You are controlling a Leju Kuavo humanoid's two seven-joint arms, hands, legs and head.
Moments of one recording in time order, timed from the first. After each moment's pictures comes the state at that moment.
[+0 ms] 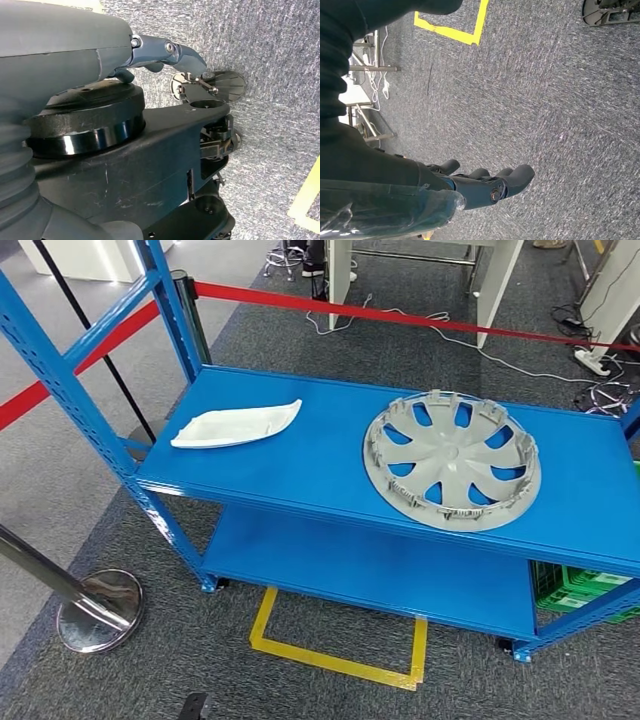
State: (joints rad) left arm -0.08 -0.24 0.76 -0.22 -0.75 -0.03 -0.14; right arm -0.07 0.19 -1.22 -0.25 1.54 -0.29 0.08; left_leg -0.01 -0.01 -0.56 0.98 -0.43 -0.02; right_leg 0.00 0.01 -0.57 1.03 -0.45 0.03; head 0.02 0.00
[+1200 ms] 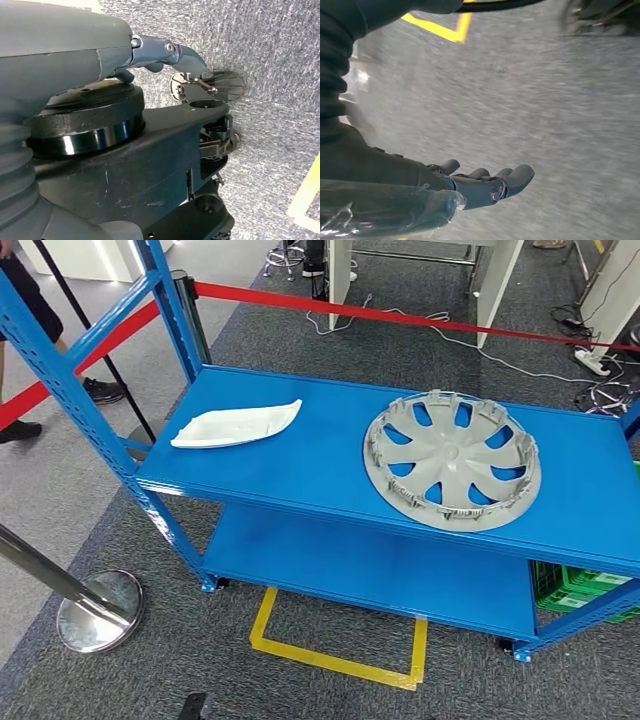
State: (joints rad) left arm -0.08 -0.24 0.76 -0.22 -0.74 -0.03 -0.15; right arm -0.07 0.19 -1.21 -0.25 1.54 -0.27 -0.06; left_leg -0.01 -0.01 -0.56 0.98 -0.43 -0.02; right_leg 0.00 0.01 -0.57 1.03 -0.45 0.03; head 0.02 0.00
